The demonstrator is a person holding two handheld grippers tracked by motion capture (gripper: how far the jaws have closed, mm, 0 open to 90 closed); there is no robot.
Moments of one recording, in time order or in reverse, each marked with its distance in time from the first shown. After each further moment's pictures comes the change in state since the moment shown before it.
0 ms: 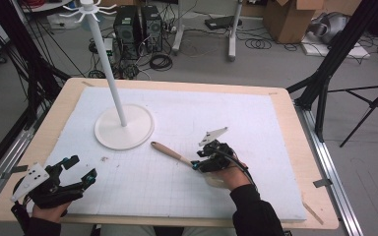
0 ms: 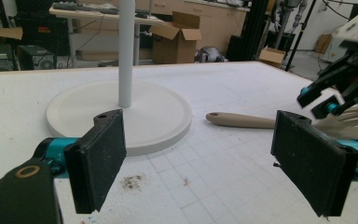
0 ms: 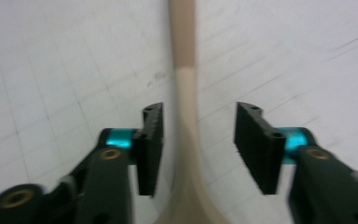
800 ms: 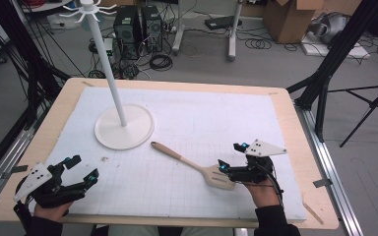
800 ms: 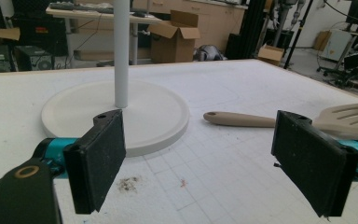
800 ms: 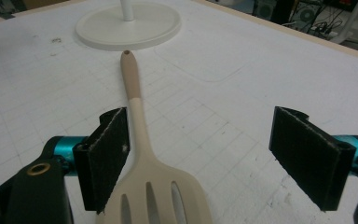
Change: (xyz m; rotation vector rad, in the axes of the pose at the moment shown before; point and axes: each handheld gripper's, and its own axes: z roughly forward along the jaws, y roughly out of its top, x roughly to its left) left arm -0.003 0.000 0.003 0.004 -0.002 0.007; right arm 0.001 -0.066 -0.077 -0.373 -0.195 0.129
